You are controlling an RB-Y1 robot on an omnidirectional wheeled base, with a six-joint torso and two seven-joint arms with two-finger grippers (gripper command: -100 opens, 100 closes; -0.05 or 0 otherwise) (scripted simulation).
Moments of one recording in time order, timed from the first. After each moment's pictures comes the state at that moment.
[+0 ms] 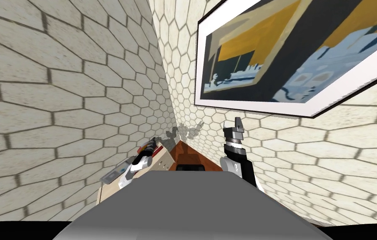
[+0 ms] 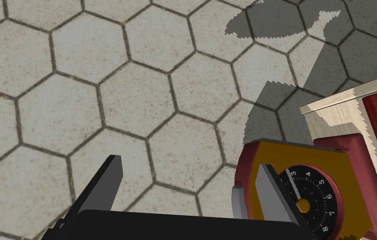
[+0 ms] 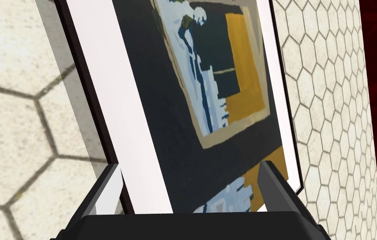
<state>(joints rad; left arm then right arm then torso) 0.32 0.21 0.28 -1.69 0.28 0.20 -0.13 0.53 0.02 0.02 -2.34 -0.11 -0.45 0.14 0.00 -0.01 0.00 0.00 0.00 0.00</state>
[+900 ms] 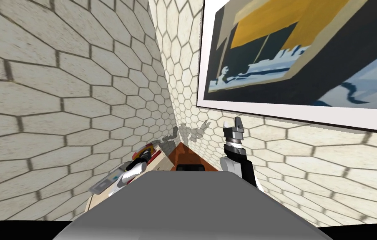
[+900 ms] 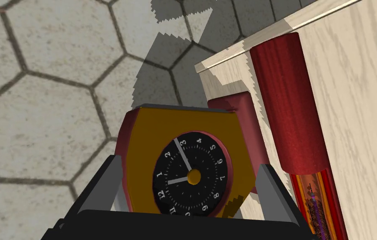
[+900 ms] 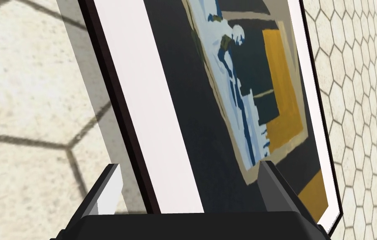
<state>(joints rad) 0.33 0.24 0.38 -1.49 0.34 0.40 -0.10 0.53 0.02 0.02 -2.34 -0.11 -0.45 0.14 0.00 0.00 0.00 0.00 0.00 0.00</state>
